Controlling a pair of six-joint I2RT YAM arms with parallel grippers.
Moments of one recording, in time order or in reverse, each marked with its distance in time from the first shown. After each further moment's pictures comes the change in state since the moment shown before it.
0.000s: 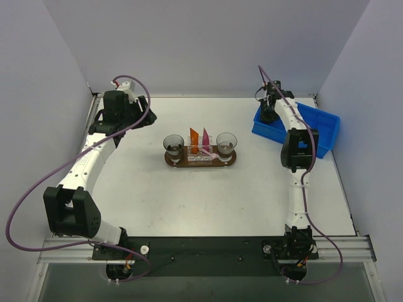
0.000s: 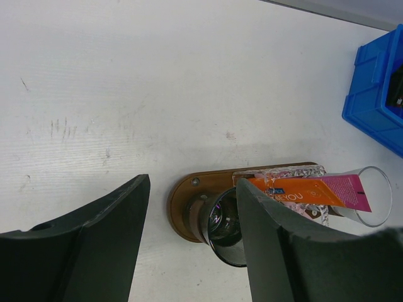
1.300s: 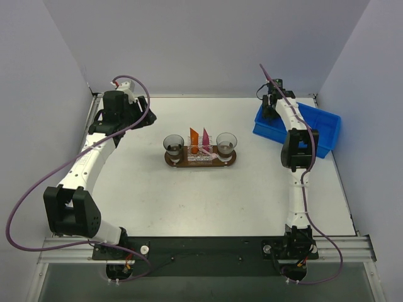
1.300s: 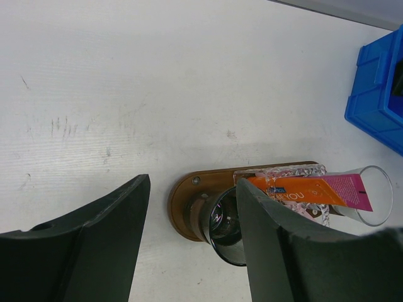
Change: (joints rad) left arm 0.004 0.002 0.000 -0.005 0.005 0.000; right arm -0.015 0.024 0.040 0.072 0.131 -0.025
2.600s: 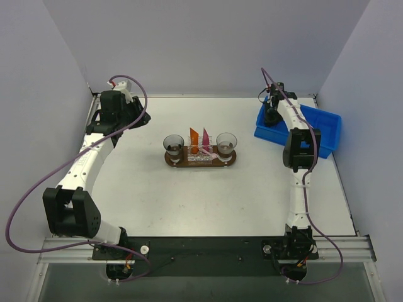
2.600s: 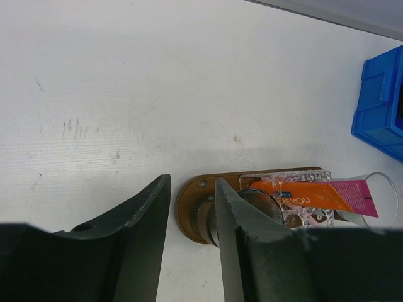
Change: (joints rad) left arm 0.022 -0.006 -0.001 0.002 -0.006 0.003; right arm -0.006 -0.018 -0.045 -0.099 -0.098 -0.004
